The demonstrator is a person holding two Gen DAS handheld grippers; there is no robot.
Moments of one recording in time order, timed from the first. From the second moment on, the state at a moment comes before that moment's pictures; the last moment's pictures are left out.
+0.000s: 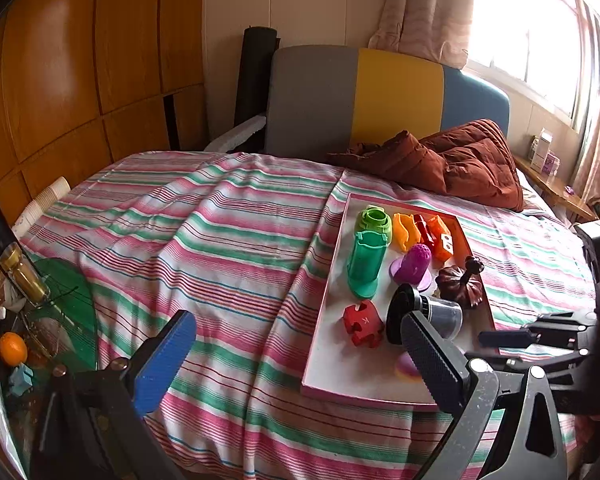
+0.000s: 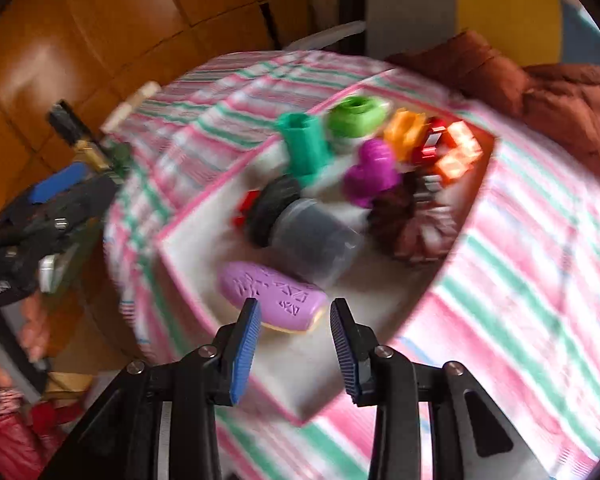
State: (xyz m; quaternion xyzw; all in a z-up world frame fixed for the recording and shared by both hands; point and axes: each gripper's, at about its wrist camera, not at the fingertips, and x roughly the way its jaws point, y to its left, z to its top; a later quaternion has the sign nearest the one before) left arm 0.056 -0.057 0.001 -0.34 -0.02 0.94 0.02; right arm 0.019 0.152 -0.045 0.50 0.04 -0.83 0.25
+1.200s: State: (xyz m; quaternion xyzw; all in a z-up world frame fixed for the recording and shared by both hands) left arm 0.062 -0.043 0.010 -0.35 0.04 0.94 0.00; right arm 0.051 0.144 -0.017 0.46 0.00 -0.89 0.05
